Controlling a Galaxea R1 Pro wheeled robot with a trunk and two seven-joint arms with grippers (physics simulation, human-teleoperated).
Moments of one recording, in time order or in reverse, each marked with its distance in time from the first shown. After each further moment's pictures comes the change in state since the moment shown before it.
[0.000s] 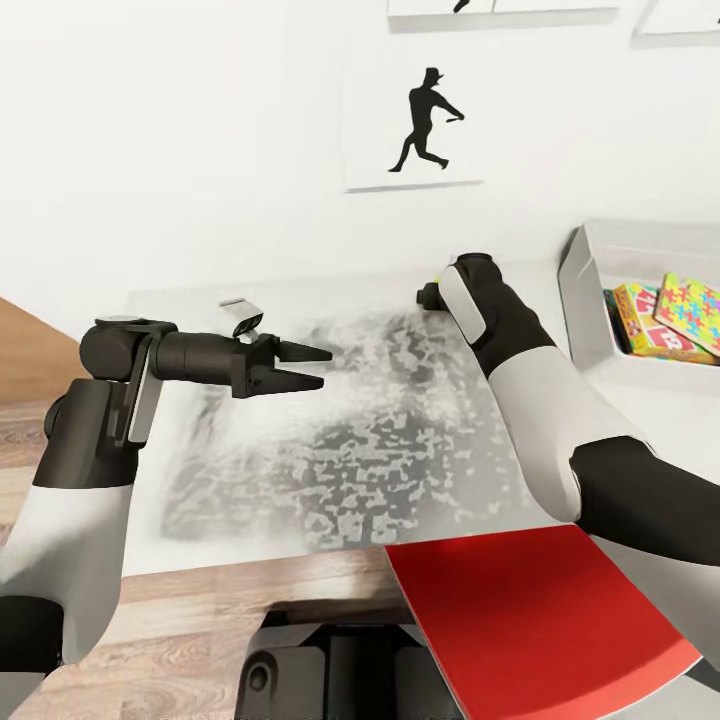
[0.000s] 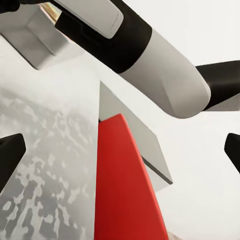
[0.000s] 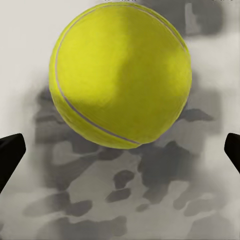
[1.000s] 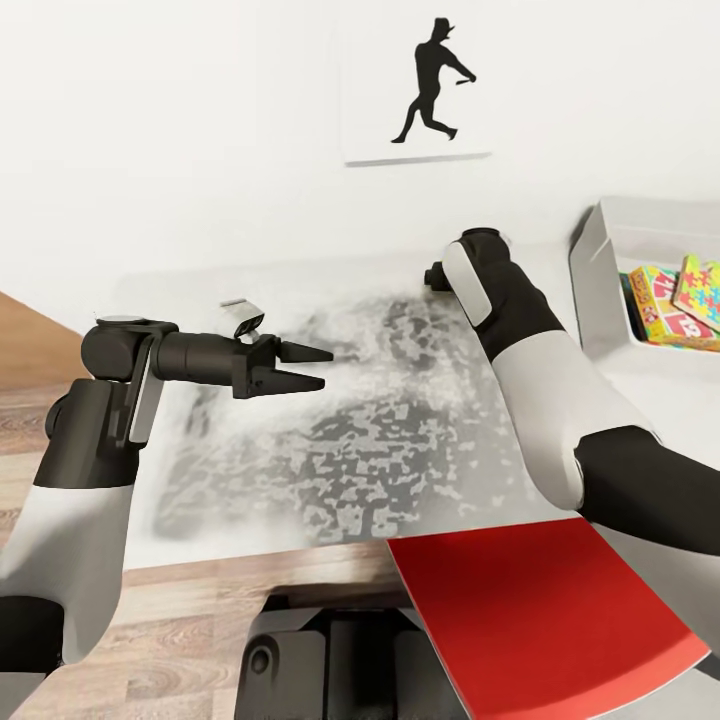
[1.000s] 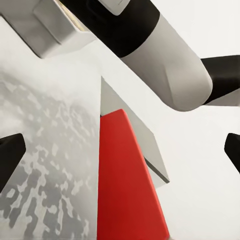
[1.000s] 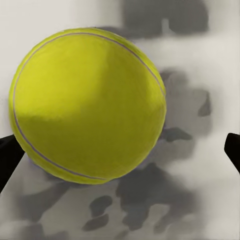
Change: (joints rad) left arm 0.000 -0.001 -0.004 0.000 0.000 0.000 0.000; right arm -0.042 0.001 0.000 -0.045 -0.002 0.035 -0.081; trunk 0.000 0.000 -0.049
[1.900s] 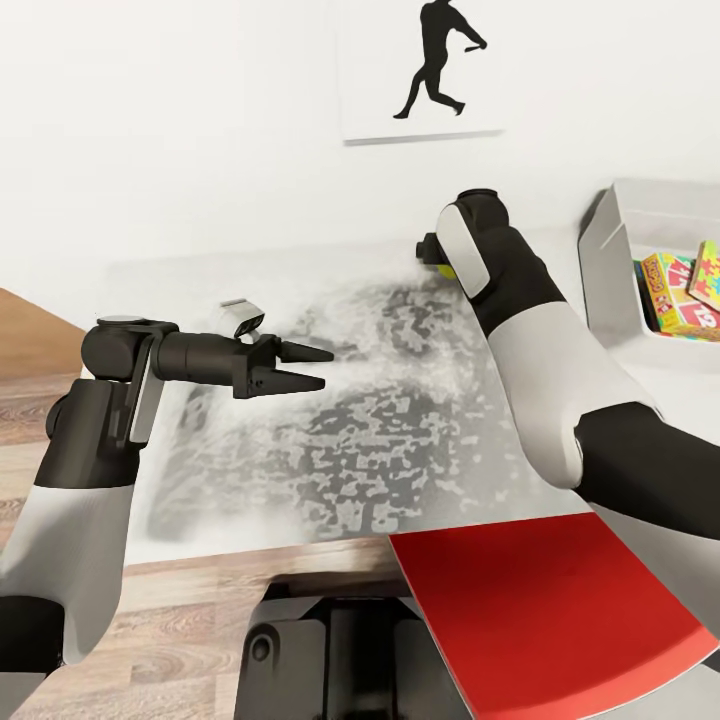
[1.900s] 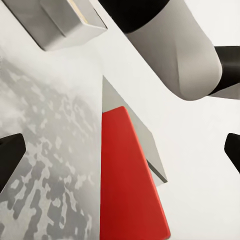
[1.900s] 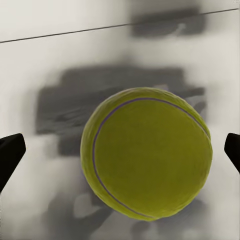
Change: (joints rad) left arm 0.000 -0.001 0.000 0.000 0.000 0.000 0.000; right arm -0.083 0.032 -0.001 0.002 -0.004 0.032 0.000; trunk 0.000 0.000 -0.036
